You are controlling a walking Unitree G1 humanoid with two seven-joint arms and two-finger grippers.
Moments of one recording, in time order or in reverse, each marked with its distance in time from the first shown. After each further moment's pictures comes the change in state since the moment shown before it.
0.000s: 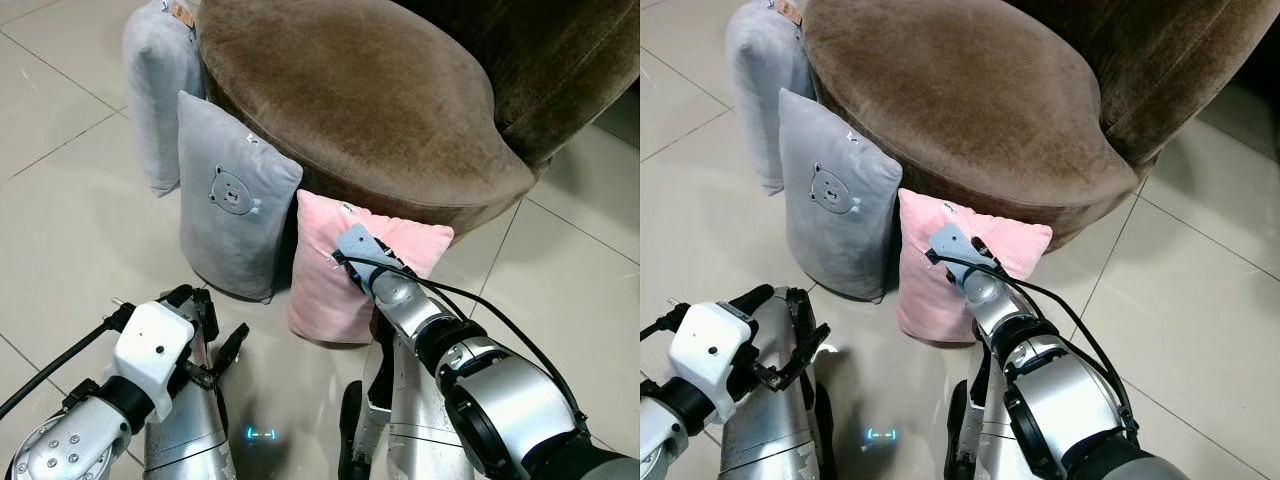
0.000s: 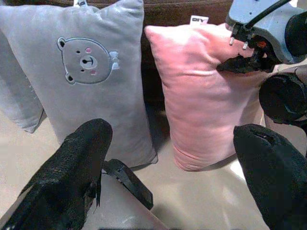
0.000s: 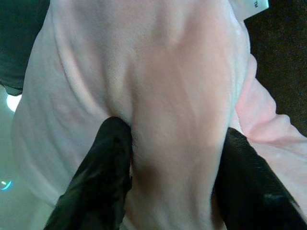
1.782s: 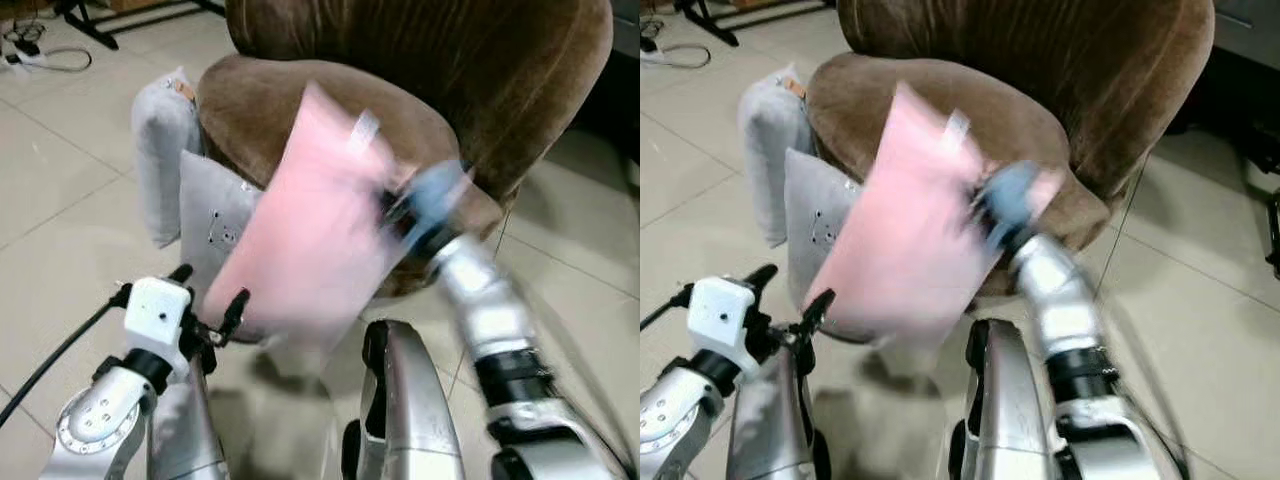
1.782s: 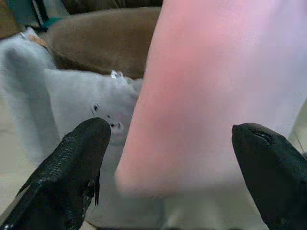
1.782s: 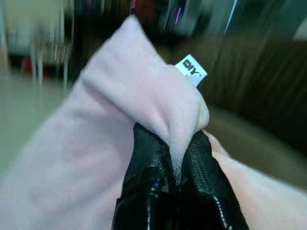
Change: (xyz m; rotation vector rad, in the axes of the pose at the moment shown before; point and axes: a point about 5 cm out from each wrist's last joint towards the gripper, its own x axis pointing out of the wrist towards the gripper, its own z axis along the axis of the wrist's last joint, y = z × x) left arm 0.034 0.011 -0.010 -0.153 -0.110 0.127; right arm -0.080 -0.091 0.065 0.397 -0.820 0.060
